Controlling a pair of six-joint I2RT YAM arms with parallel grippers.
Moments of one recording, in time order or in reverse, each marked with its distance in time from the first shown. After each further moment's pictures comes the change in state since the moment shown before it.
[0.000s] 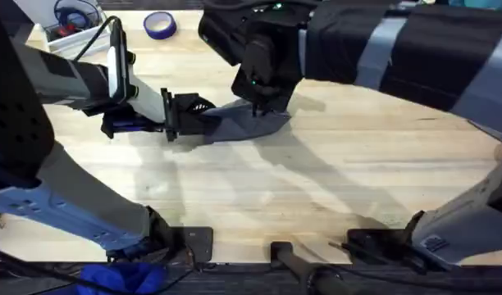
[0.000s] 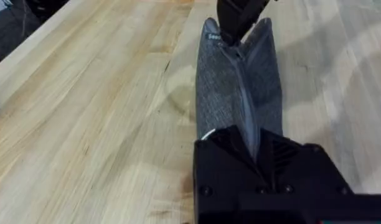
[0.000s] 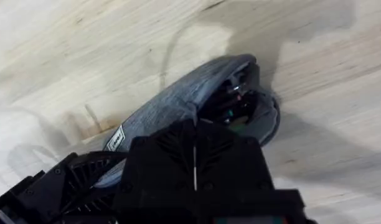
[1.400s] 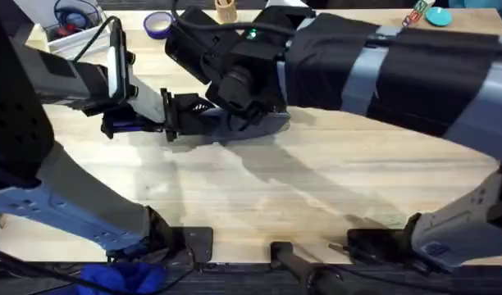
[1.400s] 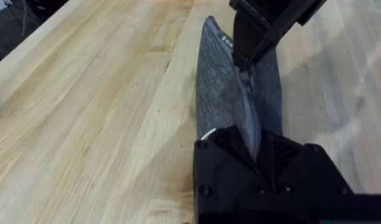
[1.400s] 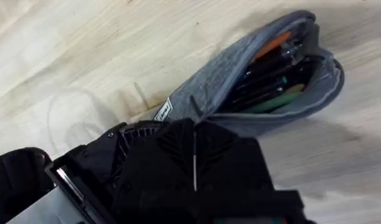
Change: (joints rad) left arm 0.001 0.000 0.000 -0.001 -0.001 0.000; right arm 0.121 0.000 -0.003 0.114 0.035 0.167
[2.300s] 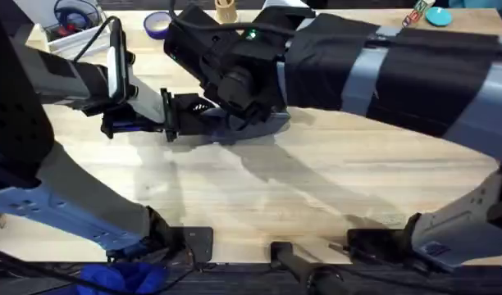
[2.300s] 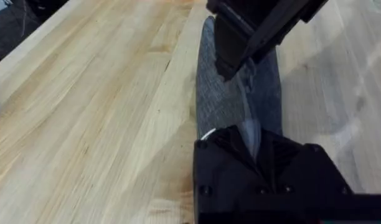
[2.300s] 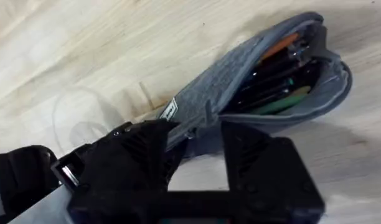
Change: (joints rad) left arm 0.000 0.000 0.000 0.000 0.000 0.000; right arm 0.001 0.000 0.000 0.020 0.000 -0.002
